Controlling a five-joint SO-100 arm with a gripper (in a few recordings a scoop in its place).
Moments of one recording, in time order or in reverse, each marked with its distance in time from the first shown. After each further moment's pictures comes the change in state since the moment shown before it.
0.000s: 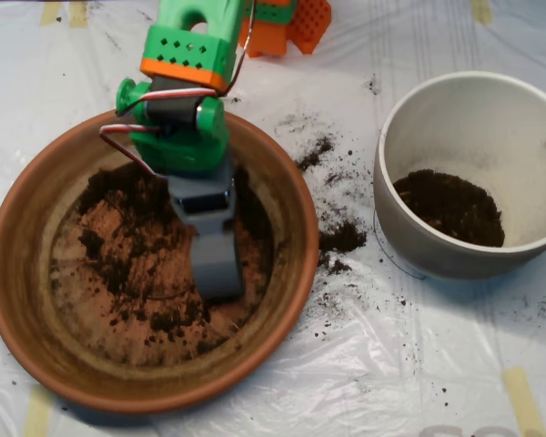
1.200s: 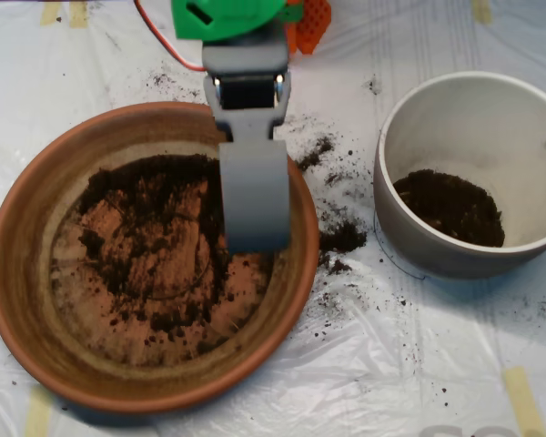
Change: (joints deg) arm -12.3 26.4 -9.0 15.5 13.5
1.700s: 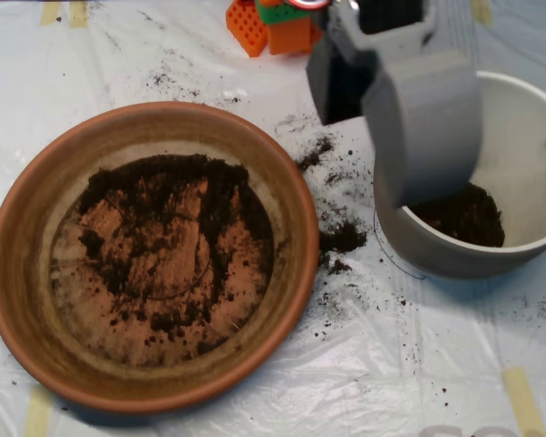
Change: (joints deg) arm -15.6 -9.4 -39.0 16.0 5.2
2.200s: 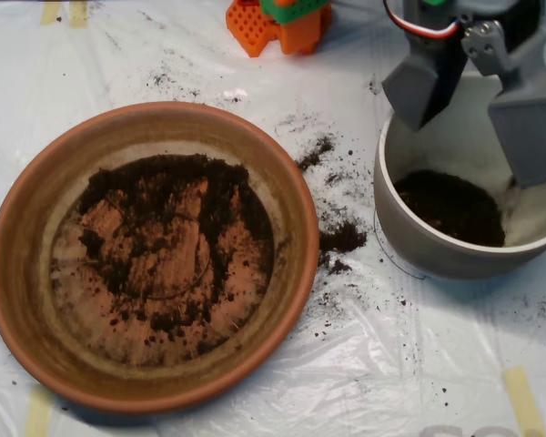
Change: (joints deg) arm -18.5 -7.7 0.0 -0.3 -9.2
